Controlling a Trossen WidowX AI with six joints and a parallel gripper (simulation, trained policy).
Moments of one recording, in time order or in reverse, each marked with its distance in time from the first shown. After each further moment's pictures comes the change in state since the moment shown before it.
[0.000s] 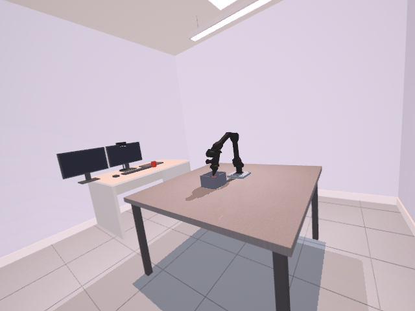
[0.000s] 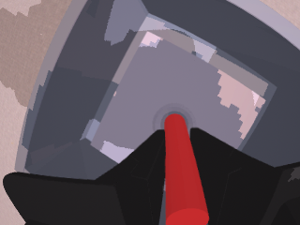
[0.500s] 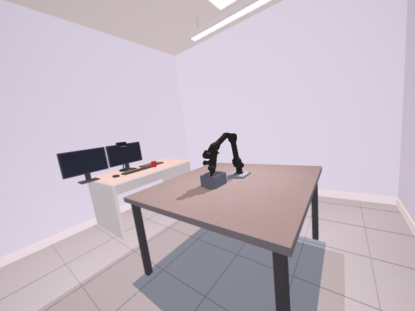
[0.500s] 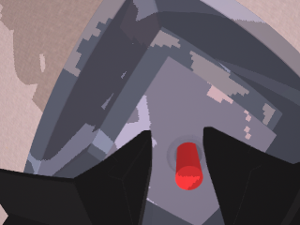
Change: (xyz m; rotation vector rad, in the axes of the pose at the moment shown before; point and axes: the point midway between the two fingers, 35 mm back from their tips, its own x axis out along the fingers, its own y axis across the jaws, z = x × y) arm 0.010 0.011 0.018 -0.075 0.022 -0.034
